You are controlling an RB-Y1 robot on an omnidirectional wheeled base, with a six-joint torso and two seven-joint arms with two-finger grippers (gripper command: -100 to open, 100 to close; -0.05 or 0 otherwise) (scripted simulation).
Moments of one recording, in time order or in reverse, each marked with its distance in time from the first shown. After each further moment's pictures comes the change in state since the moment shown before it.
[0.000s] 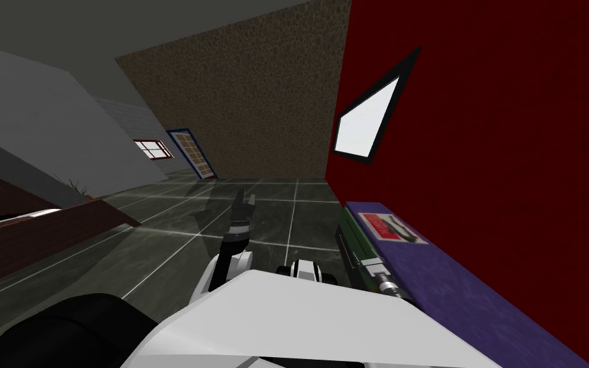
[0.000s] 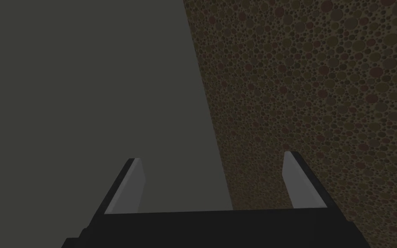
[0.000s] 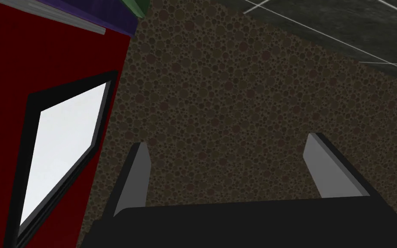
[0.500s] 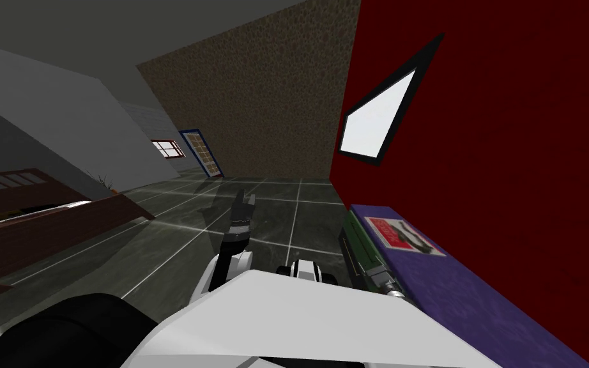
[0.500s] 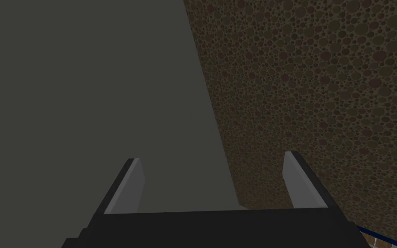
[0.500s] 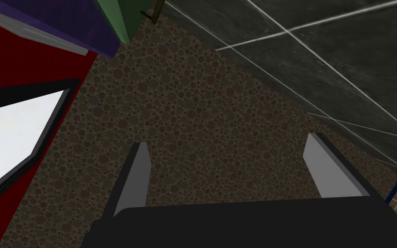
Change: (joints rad) left arm 0.000 0.000 0.000 0.000 0.000 0.000 0.000; right arm -0.003 -0.038 -0.006 0.092 0.054 0.024 0.128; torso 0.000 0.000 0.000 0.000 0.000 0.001
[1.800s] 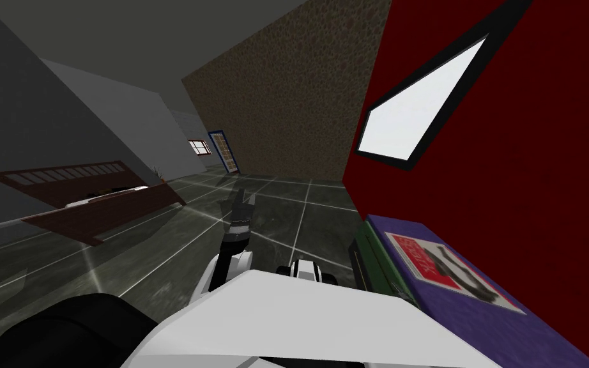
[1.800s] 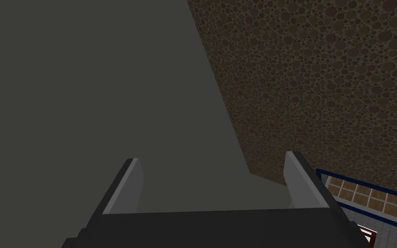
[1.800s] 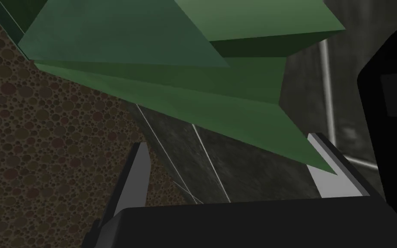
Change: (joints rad) left arm 0.000 0.000 0.000 0.000 0.000 0.000 0.000; right arm 0.006 -0.077 -0.019 0.245 0.152 0.050 0.336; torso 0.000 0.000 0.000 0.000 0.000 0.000
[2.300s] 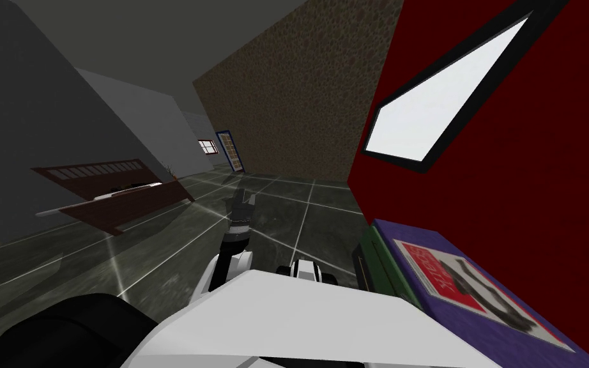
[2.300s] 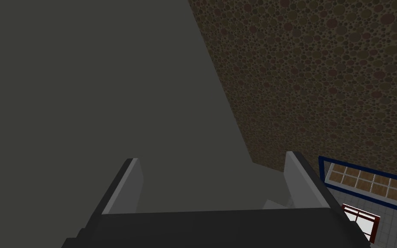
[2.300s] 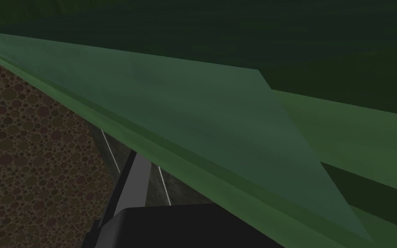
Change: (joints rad) left arm 0.000 0.000 0.000 0.000 0.000 0.000 0.000; right arm 0.009 -0.037 -0.001 0.067 0.053 0.029 0.116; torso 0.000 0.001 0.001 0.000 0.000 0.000
